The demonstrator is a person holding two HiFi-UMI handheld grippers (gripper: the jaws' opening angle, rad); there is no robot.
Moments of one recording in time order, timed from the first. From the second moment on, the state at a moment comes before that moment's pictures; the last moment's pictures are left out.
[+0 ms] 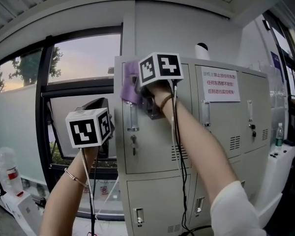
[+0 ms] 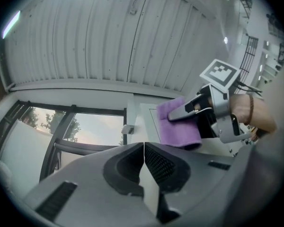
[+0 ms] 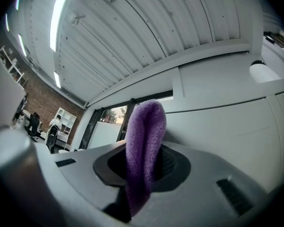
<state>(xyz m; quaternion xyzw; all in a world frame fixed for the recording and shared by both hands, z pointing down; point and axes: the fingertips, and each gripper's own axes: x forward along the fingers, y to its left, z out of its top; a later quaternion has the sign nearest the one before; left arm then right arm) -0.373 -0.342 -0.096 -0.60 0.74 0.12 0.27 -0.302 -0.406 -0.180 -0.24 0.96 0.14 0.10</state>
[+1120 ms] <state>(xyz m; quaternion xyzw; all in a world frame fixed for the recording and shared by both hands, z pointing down) -0.238 -0.418 -0.097 -0.63 0.73 0.11 0.26 -0.140 -0.487 -0.184 -0.30 0.94 0.15 0.09</state>
